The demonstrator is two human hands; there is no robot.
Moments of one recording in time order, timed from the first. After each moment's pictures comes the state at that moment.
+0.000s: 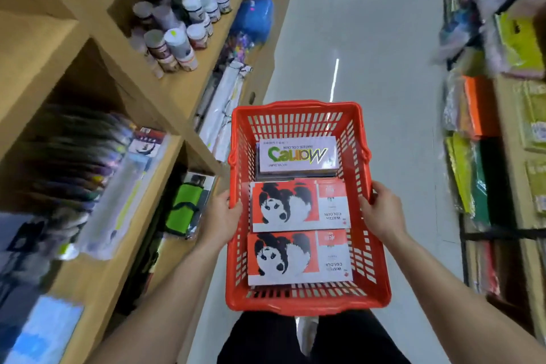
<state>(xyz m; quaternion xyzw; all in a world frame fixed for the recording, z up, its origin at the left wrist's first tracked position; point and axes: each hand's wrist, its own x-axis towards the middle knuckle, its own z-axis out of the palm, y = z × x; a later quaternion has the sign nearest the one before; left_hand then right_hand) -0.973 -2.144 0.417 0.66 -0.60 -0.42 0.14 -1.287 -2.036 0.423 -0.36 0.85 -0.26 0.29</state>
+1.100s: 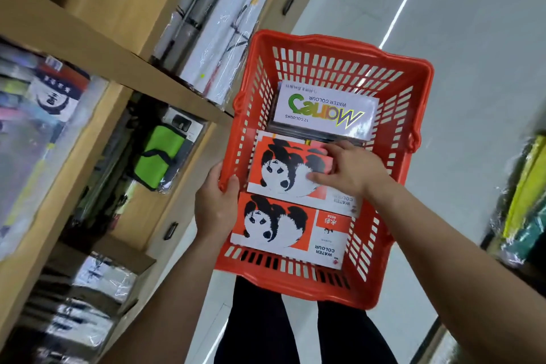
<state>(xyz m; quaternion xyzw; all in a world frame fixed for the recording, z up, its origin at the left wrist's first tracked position) -1.044 -2.205 0.278 0.82 -0.39 -0.38 0.17 -1.317 -2.269 0.275 -0.66 0.63 0.16 0.36</state>
